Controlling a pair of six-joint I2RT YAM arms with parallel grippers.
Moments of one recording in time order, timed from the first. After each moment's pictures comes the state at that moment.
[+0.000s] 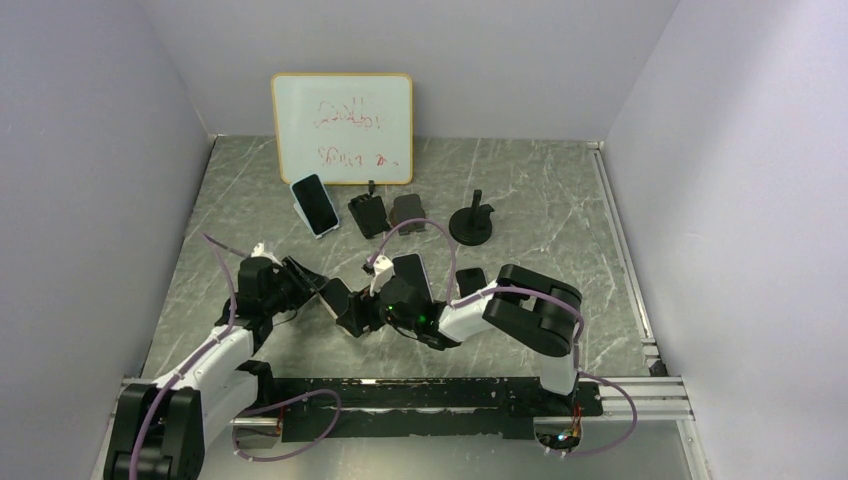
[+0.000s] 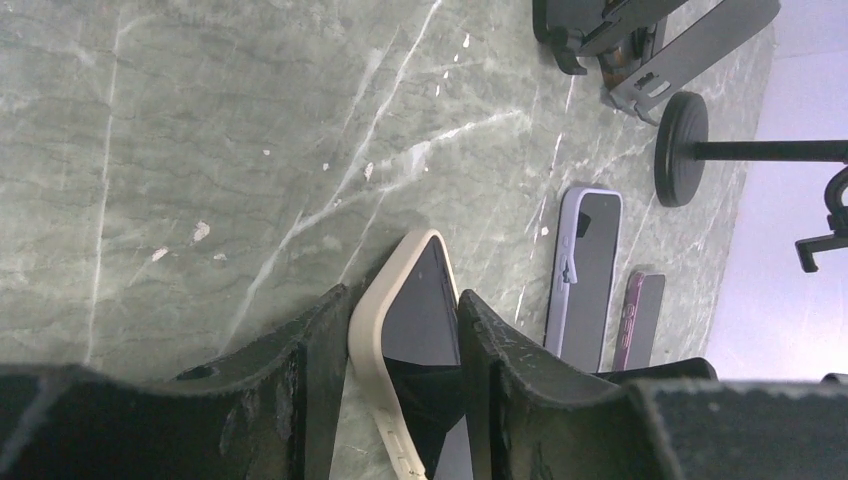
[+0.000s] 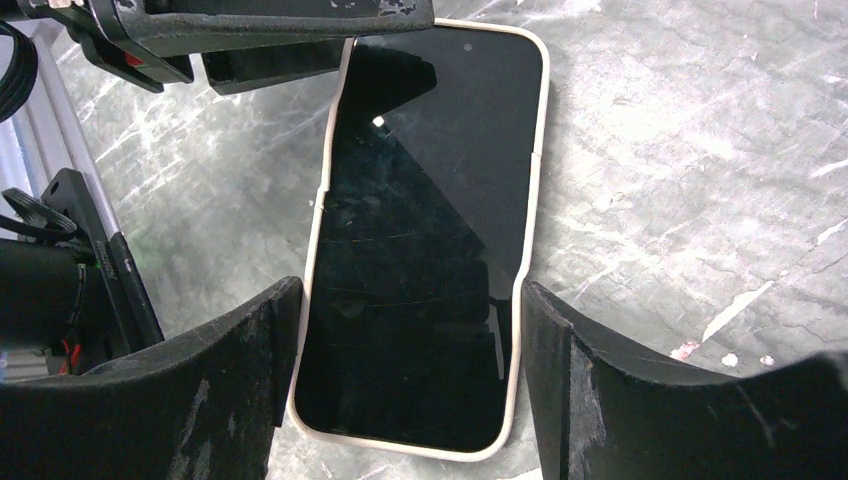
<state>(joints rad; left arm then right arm) -0.12 0.94 0.18 0.15 0.23 -0.85 1.16 1.90 0.75 0.75 0.06 0.52</state>
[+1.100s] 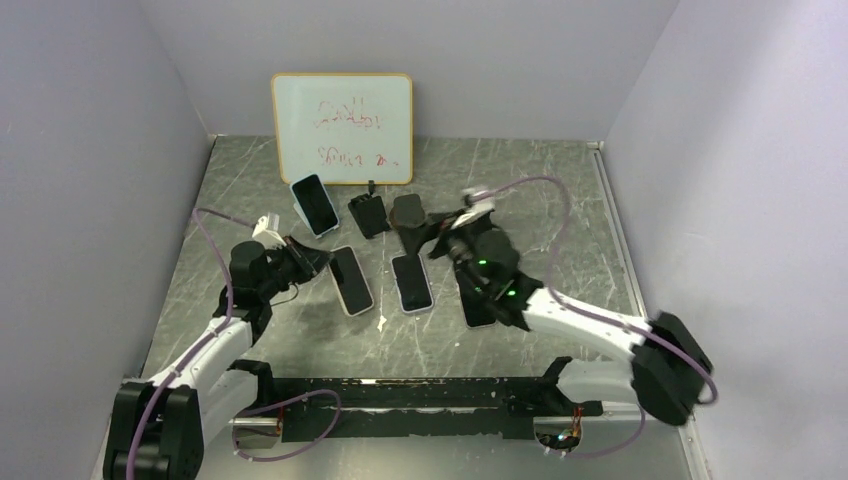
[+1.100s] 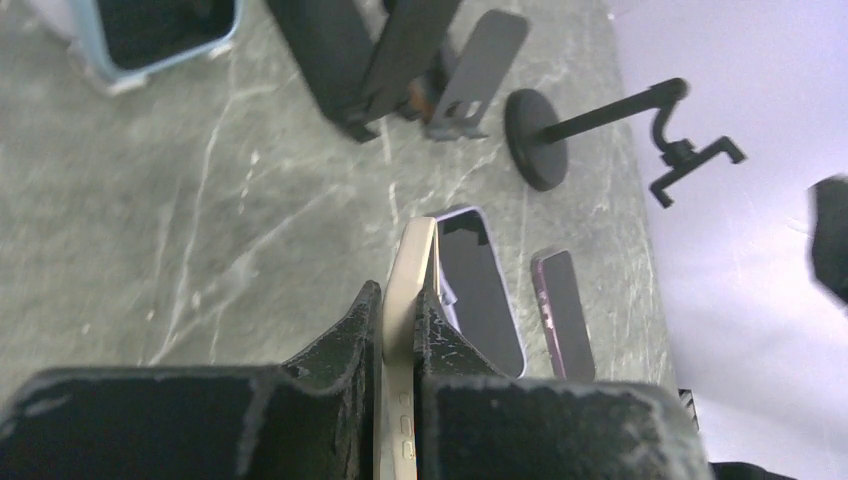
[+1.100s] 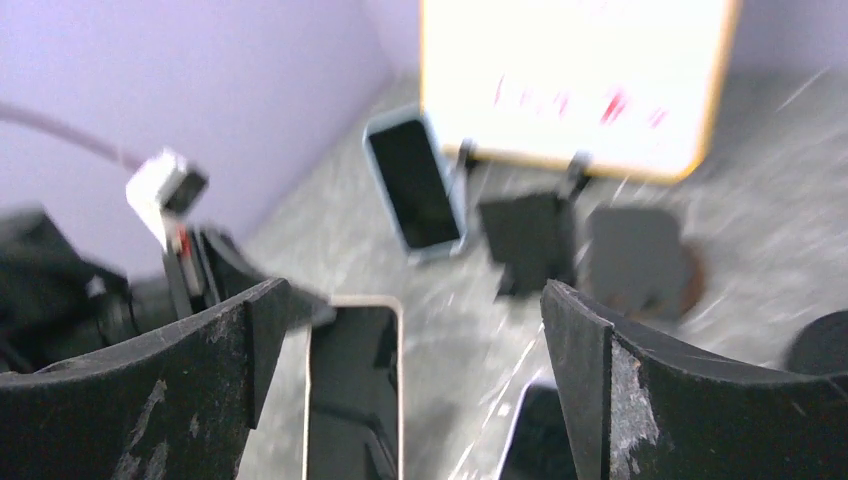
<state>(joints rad) -0.12 0.94 0.26 0.33 0.38 -0.74 0.90 1.27 0.64 0.61 0.18 0.41</state>
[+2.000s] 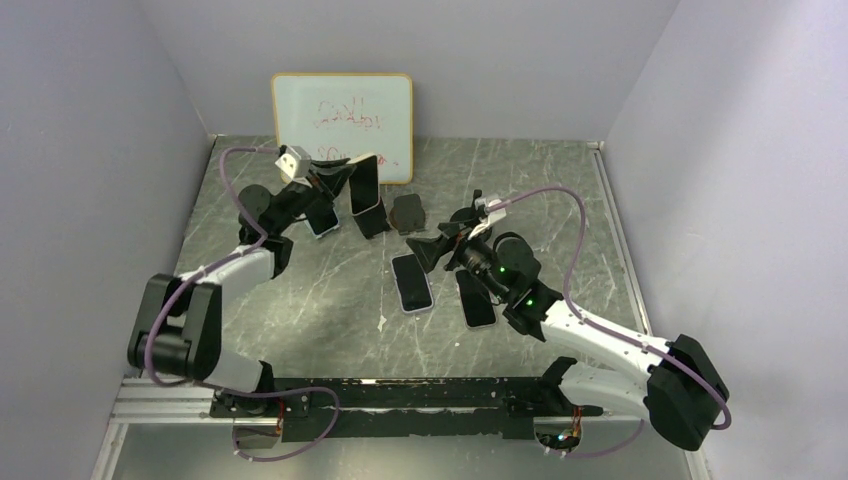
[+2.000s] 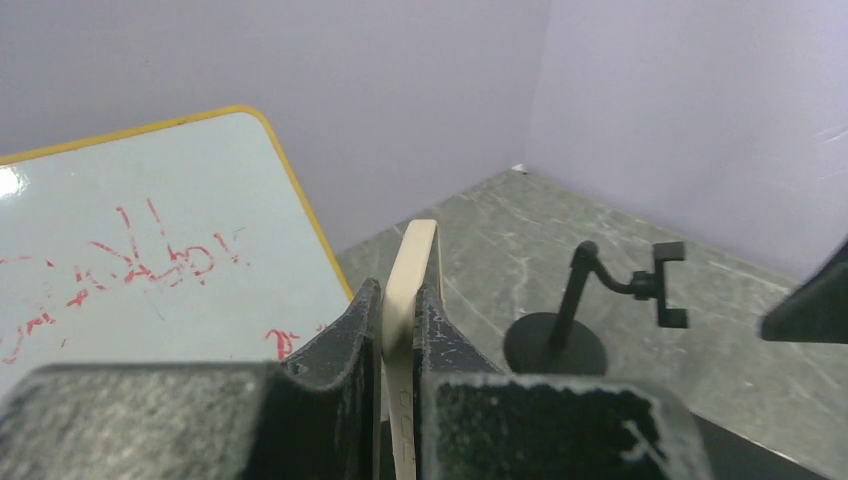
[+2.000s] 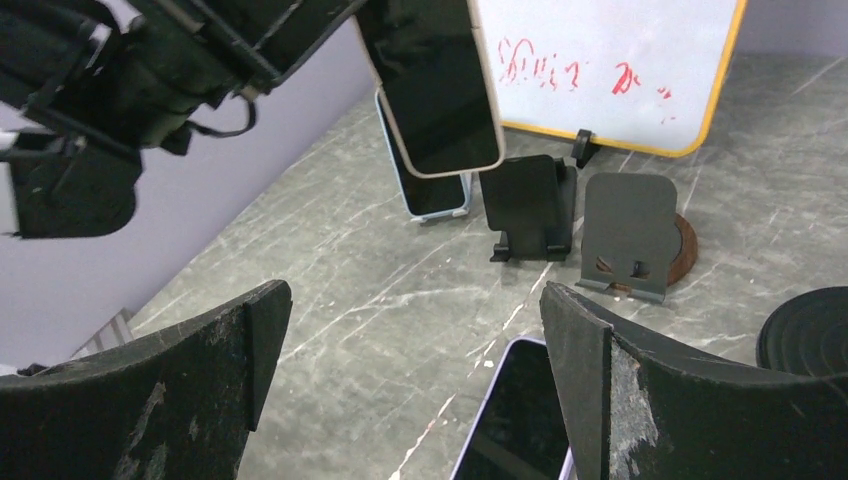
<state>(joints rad) -0.21 1.40 0.68 1.06 0.59 -0.24 0.78 1.06 0.53 0.57 0.04 0.38</state>
